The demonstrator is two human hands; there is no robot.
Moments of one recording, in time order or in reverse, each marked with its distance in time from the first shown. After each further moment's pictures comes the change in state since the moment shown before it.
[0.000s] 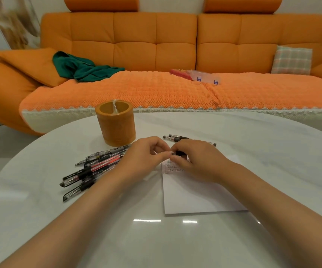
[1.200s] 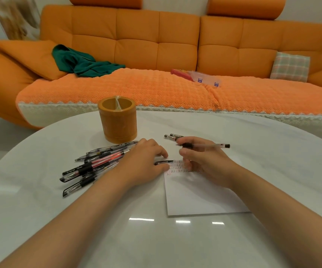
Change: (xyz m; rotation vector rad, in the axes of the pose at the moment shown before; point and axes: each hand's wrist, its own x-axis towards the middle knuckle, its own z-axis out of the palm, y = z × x) left_hand -0.004 -0.016 -0.001 0.525 -0.144 0.107; right_hand -0.014 -0.007 -0.006 1.234 -0.001 0.420
